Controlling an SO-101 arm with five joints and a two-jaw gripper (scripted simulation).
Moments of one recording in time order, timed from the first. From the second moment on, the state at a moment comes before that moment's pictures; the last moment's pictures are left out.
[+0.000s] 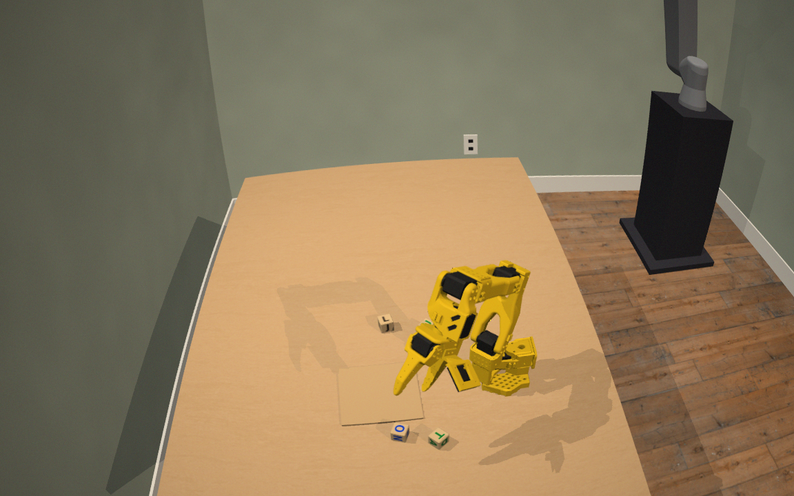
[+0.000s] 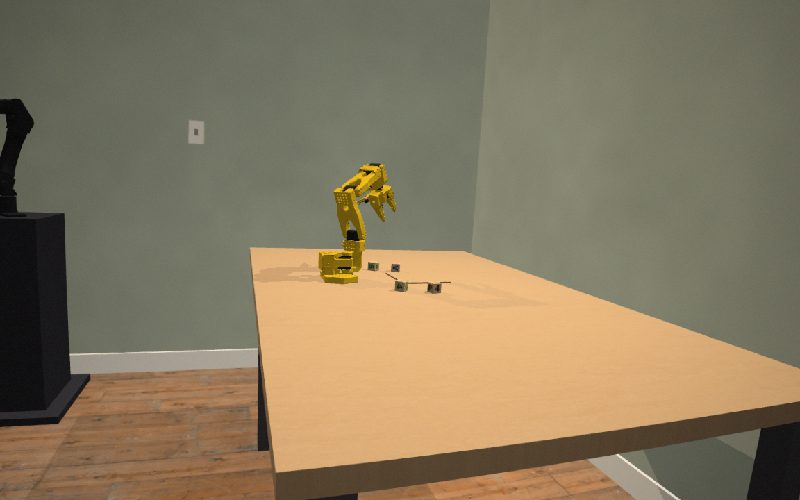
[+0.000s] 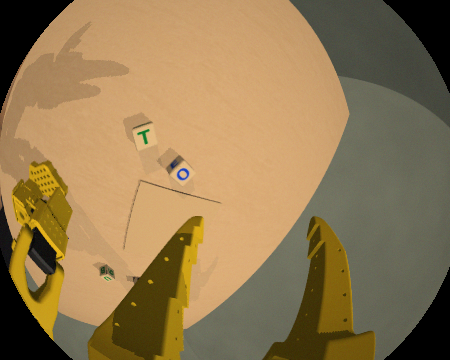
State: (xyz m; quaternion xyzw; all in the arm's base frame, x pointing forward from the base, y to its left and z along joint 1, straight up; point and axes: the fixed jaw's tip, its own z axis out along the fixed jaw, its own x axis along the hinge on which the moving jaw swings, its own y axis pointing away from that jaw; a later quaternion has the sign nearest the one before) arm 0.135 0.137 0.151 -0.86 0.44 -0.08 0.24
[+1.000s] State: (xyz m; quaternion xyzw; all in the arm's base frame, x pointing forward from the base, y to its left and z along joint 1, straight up) arm 0.168 0.125 0.154 -0.97 -0.06 -0.20 0.14
